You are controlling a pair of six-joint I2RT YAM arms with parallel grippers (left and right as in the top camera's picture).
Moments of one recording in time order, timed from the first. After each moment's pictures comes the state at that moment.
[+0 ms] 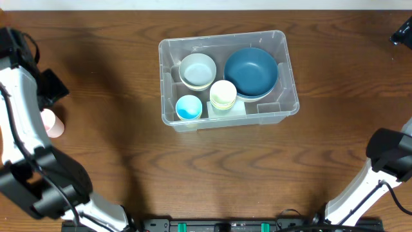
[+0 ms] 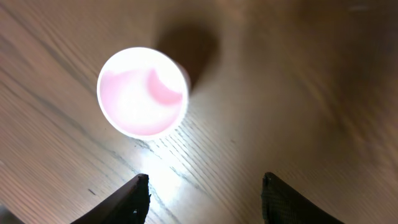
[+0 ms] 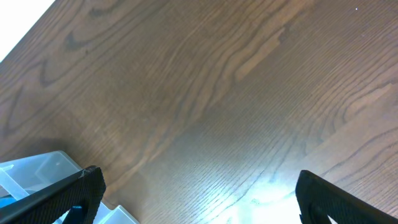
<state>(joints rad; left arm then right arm) 0.50 1.86 1.71 -1.23 -0.14 -0.28 -0.44 2.14 2.61 -1.64 0.04 0.37</state>
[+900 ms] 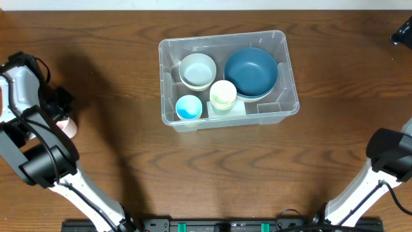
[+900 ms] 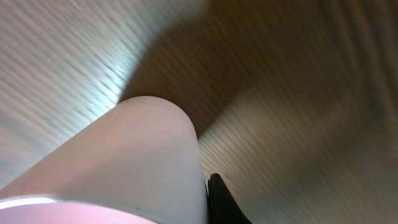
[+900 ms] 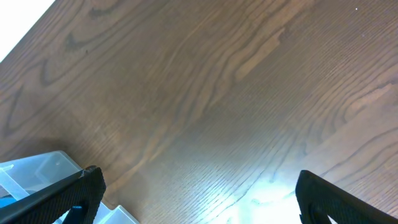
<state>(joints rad) 0.55 2.14 1.71 -1.20 0.02 -0.32 -0.44 2.14 2.61 -1.64 0.04 0.37</state>
